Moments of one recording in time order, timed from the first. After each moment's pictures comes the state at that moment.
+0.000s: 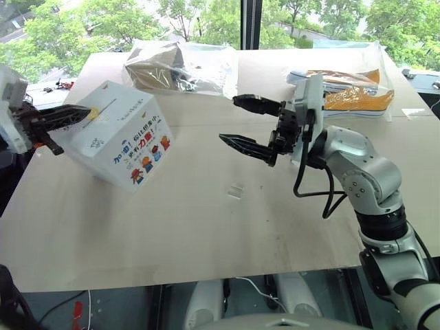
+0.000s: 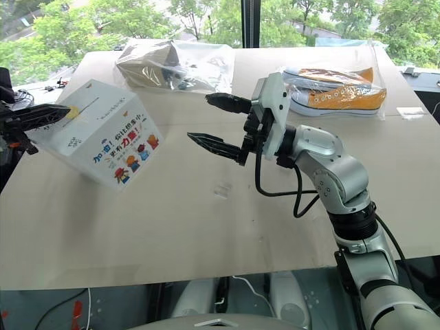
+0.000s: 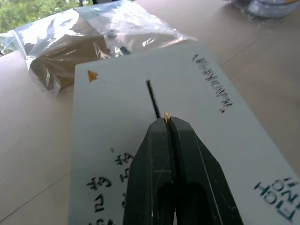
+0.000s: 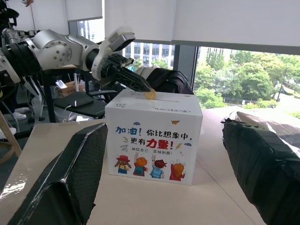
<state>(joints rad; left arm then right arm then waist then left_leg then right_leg) -0.55 1.21 0.29 0.48 -0.52 0.40 -1.18 -0.69 -0.34 0.15 -0.31 0.60 0.50 0.76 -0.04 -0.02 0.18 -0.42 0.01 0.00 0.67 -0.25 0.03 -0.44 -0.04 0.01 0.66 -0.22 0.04</state>
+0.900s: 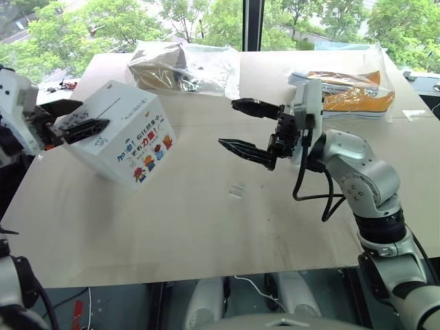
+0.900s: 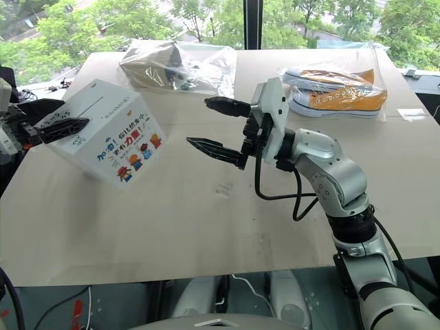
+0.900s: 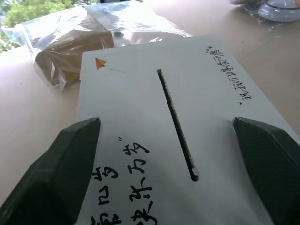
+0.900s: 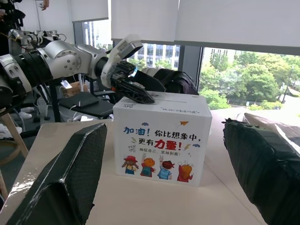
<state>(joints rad) -0.58 1.09 0.33 0.50 -0.47 0.39 -1.15 -0.66 -0.32 0.15 -0.32 0.59 0.50 0.78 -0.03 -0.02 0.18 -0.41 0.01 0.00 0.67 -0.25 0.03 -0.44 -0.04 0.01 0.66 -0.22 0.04</state>
